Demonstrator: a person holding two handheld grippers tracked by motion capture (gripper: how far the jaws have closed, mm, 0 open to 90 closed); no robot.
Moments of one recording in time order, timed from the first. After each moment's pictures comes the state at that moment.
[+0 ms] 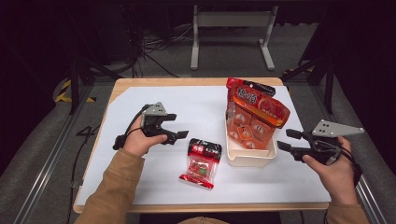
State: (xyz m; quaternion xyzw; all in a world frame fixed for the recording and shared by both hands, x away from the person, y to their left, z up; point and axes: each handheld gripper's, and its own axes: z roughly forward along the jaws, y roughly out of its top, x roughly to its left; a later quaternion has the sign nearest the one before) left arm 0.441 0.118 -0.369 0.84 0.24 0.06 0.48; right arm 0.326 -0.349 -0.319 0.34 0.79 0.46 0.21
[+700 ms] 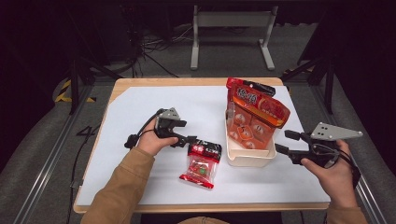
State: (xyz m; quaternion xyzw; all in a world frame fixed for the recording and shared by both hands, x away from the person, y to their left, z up) left arm 0.458 0.091 -0.408 0.86 0.24 0.04 0.45; right arm 0.322 -0.344 -0.322 0.33 0.79 0.47 0.21
